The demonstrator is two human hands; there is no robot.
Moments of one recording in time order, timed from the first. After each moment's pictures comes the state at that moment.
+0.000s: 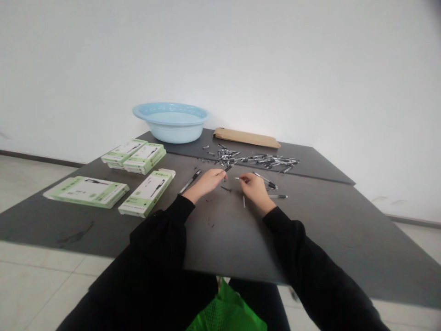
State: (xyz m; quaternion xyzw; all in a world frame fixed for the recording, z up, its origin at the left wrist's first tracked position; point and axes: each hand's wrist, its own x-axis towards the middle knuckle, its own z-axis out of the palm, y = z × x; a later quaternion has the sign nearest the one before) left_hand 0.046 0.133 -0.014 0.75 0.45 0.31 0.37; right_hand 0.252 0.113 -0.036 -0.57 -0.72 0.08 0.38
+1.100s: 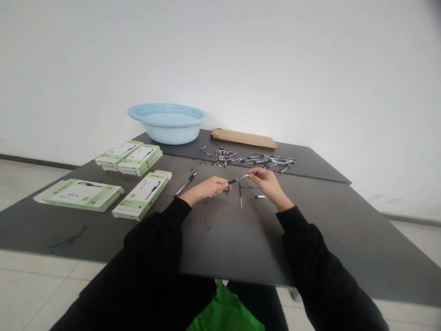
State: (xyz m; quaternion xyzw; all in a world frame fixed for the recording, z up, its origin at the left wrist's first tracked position) left_hand 0.051 0.127 -0.022 0.71 0.32 0.23 0.59; right_hand 0.288 0.105 0.000 -0.51 -0.66 0.30 0.47
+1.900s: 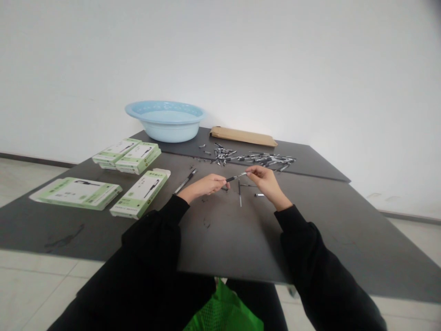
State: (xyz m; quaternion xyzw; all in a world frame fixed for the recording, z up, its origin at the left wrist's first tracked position) left_hand 0.047 0.129 -0.017 0.70 0.34 0.22 0.60; right_hand 0.285 0.106 -0.003 -0.50 -0.65 0.28 0.49
